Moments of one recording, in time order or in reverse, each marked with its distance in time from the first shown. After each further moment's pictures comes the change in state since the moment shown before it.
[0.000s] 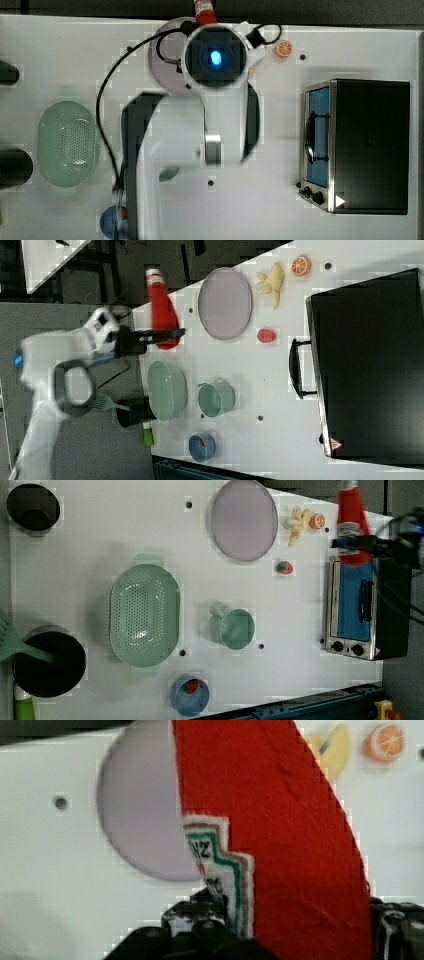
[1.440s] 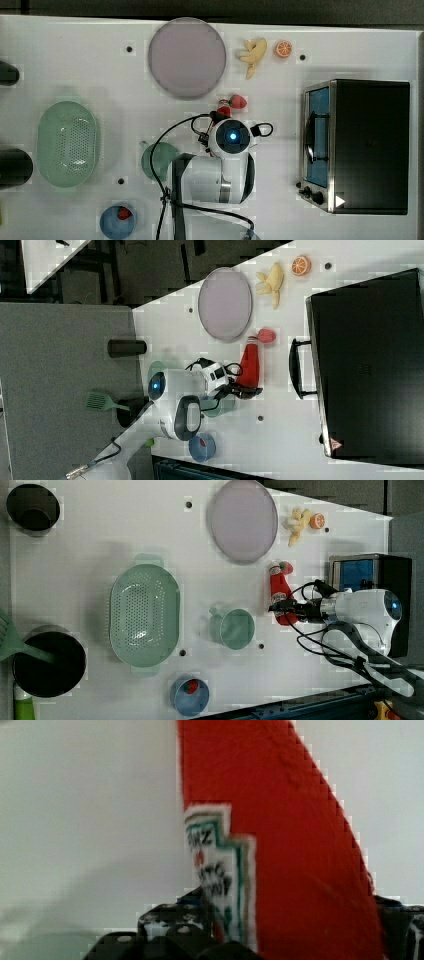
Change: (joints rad) arm -0.020 0.203 -0.056 -0.527 0.027 0.449 0.122
